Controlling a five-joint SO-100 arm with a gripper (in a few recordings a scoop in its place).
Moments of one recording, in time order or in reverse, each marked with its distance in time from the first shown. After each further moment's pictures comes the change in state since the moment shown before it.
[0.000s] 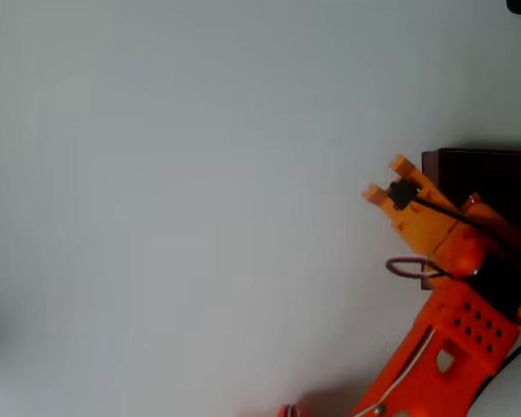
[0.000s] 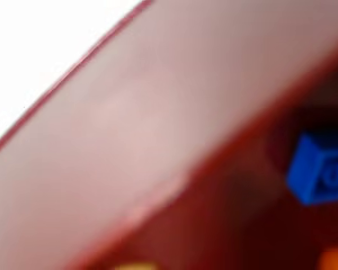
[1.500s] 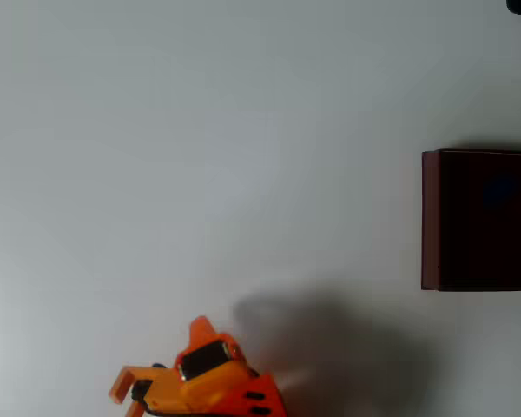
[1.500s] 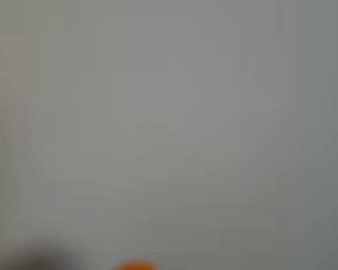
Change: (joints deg) arm -62.0 97.3 72.3 9.0 -2.1
